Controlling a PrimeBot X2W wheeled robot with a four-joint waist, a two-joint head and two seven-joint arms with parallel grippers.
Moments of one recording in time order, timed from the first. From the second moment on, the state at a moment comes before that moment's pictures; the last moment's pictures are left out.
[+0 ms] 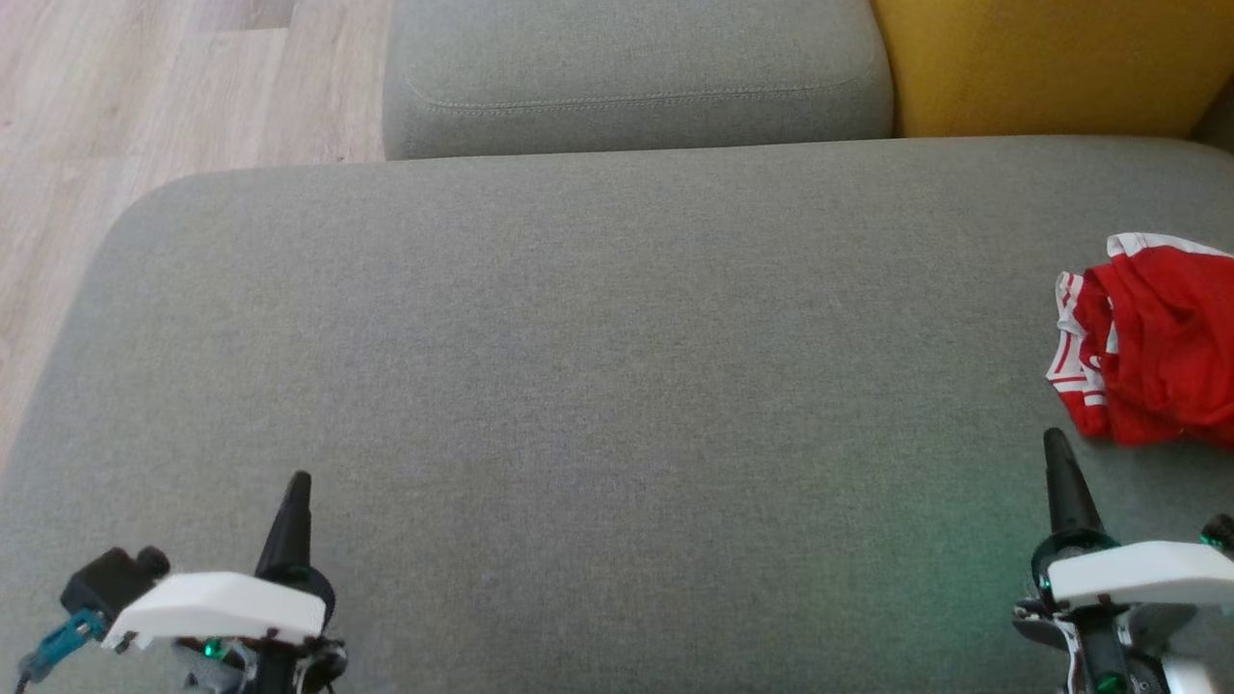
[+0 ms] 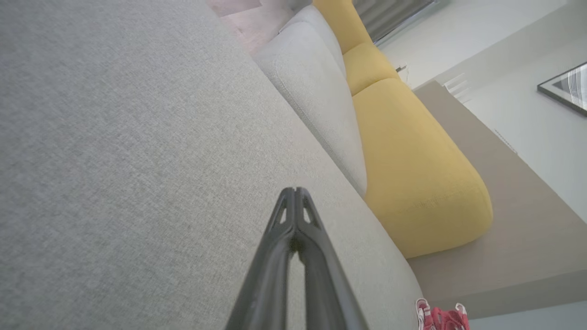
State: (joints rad) left arm 0.03 0.11 -0.09 0.23 -1.04 -0.02 -0.04; right arm 0.03 -0.04 -0.09 0.20 0.99 0.13 0.08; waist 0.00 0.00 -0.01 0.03
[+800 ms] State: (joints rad) left arm 0.00 0.09 -0.02 0.25 -1.32 -0.07 0.02; right arm -0.01 -0.04 -0.11 0.24 1.29 0.13 0.09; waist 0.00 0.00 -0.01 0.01
